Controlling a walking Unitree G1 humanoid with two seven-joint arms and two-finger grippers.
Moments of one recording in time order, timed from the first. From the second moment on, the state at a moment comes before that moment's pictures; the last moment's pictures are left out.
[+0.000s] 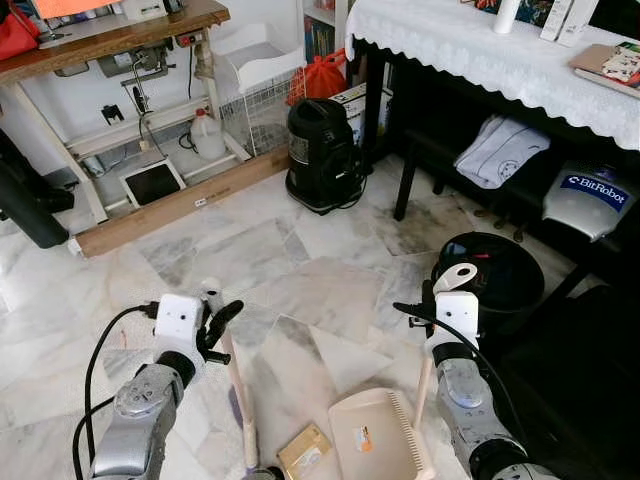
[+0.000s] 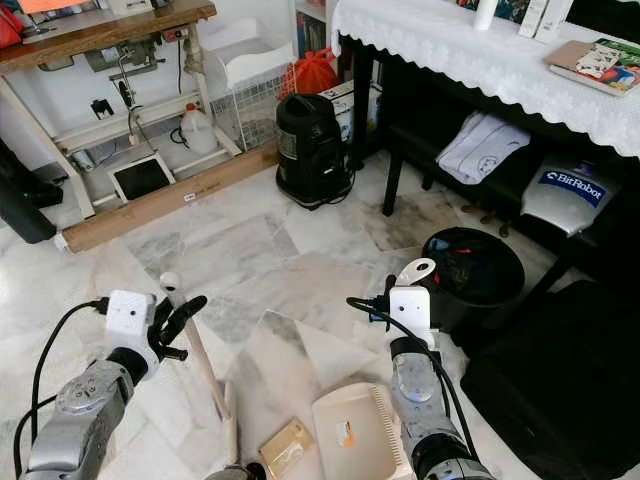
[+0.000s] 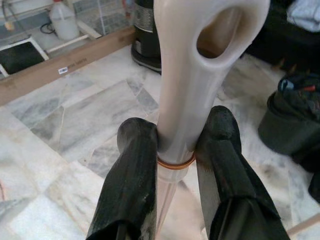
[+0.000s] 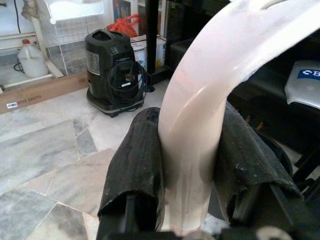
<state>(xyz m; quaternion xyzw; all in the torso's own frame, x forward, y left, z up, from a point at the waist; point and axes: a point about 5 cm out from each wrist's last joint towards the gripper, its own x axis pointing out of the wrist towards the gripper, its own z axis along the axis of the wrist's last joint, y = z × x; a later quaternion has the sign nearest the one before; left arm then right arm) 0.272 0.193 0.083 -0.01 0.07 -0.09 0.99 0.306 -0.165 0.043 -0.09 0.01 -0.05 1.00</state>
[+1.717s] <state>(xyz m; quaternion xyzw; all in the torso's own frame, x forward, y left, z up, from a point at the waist) 0.275 0.196 0.088 0.00 0.05 -0.06 1.00 0.308 -0.159 0.043 -0.08 0.01 -0.04 1.00</state>
